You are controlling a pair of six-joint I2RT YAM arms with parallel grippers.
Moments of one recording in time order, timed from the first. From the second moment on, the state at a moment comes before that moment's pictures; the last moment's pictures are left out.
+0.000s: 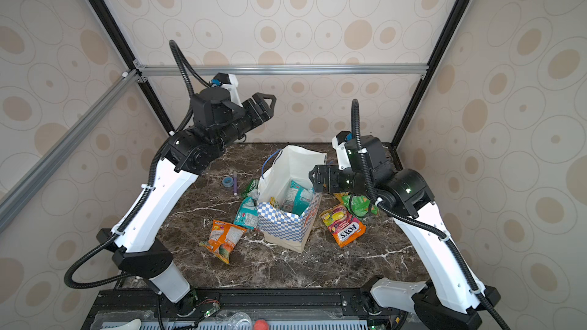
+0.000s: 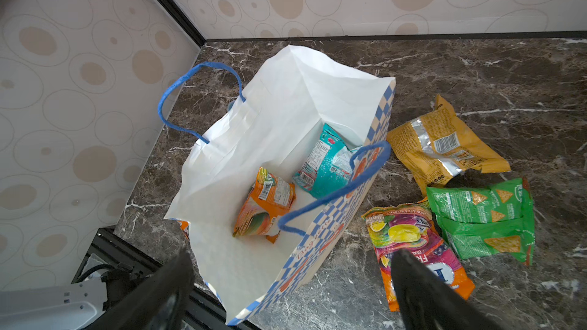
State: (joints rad) left arm -0.72 1.74 2.29 -0.70 -0.22 -0.73; right arm 0.58 1.22 1.76 -1.20 0.00 0.42
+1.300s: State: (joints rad) left arm -0.88 2.03 2.15 -1.26 -0.05 -0.67; right arm 0.57 1.21 1.74 -1.20 0.03 0.41
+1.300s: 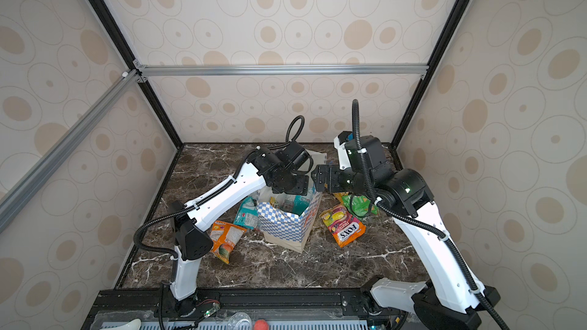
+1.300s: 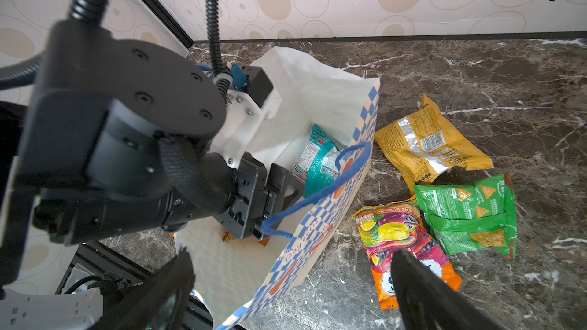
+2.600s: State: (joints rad) left arm -0.88 2.18 1.72 -1.08 0.09 -0.54; right arm 0.57 1.16 1.72 -1.20 0.07 0.43
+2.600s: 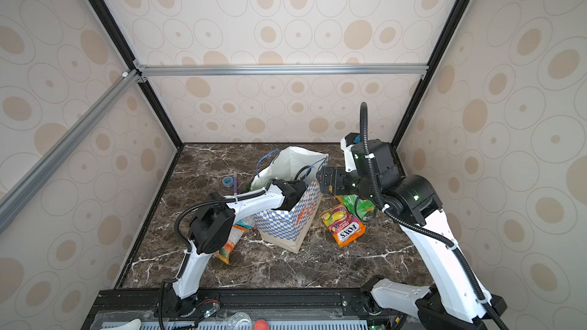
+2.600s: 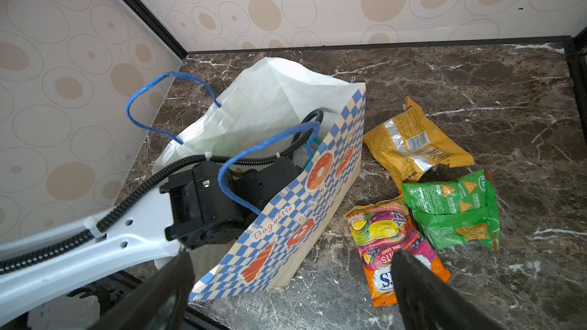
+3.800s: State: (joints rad) left arm -0.87 2.17 1.94 -1.25 -0.42 -0.52; right arm 0.56 1.16 1.70 -1.20 0.08 0.43
